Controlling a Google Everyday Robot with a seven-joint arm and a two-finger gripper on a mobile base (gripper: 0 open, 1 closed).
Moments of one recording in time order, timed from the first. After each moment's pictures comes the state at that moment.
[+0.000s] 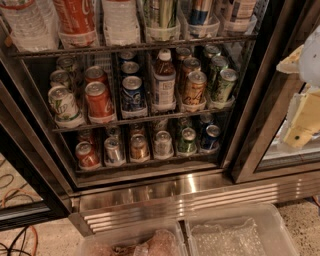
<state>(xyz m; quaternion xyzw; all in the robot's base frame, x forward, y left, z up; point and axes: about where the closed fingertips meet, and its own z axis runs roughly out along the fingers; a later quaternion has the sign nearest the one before) 0.438 -0.217 0.976 -0.60 0.78 -0.03 0.16</state>
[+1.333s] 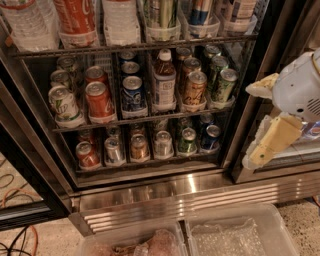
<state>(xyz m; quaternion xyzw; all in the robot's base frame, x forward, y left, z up) 0.436 -0.169 0.933 -0.60 0.76 0.09 0.24</state>
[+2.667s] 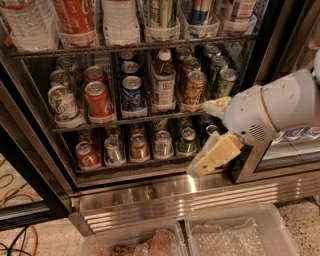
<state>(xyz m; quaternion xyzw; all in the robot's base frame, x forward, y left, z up) 0.441 -0.081 0.893 -0.56 0.72 0.22 0.33</state>
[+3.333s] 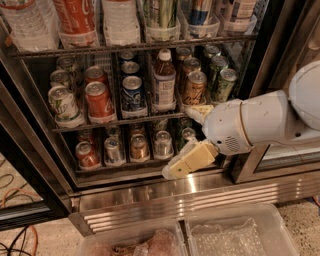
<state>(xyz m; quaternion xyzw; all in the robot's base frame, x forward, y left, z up) 0.446 -0.037 0.880 -0.52 0.72 0.26 0.38</state>
